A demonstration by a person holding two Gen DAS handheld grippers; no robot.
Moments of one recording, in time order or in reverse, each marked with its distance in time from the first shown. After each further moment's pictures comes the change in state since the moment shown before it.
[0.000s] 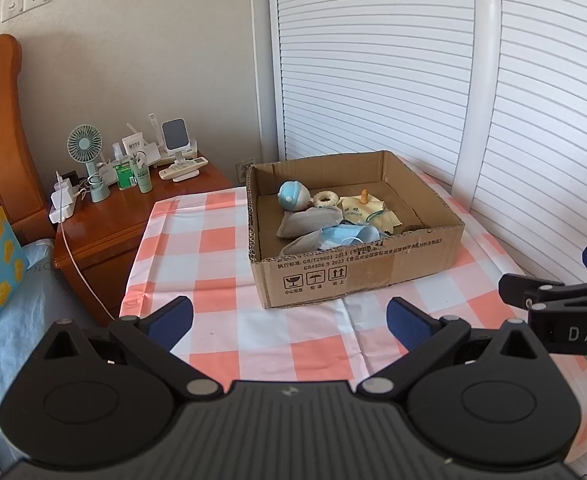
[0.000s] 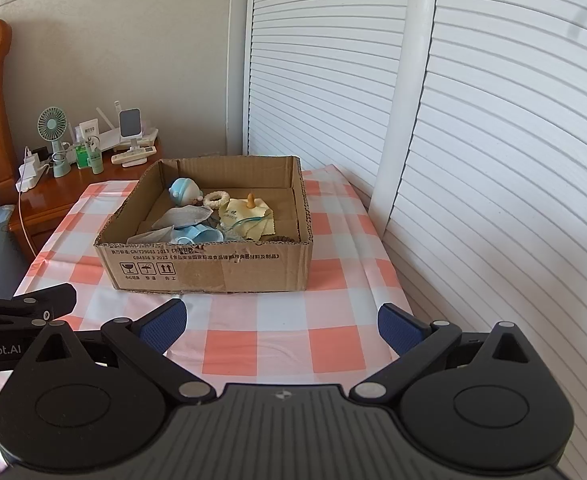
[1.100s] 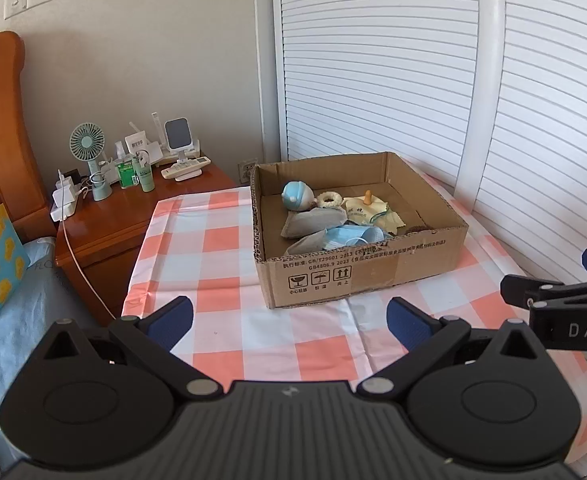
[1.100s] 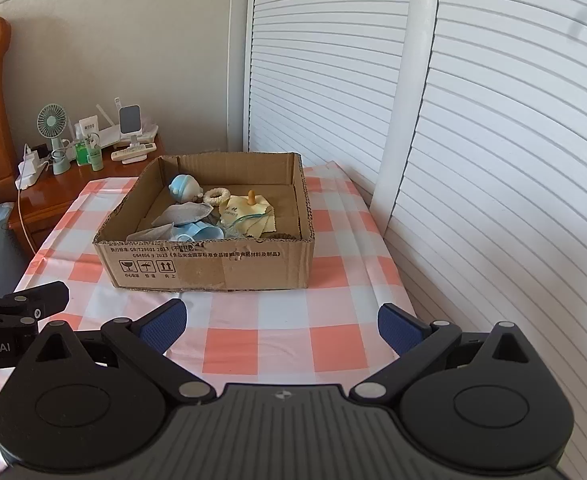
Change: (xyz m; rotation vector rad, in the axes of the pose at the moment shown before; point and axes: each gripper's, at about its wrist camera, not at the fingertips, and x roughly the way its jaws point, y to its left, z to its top) left arm 0.001 0.002 -0.002 -0.004 -0.002 0.004; right arm 0.003 0.002 0.000 -0.003 0.007 -0.001
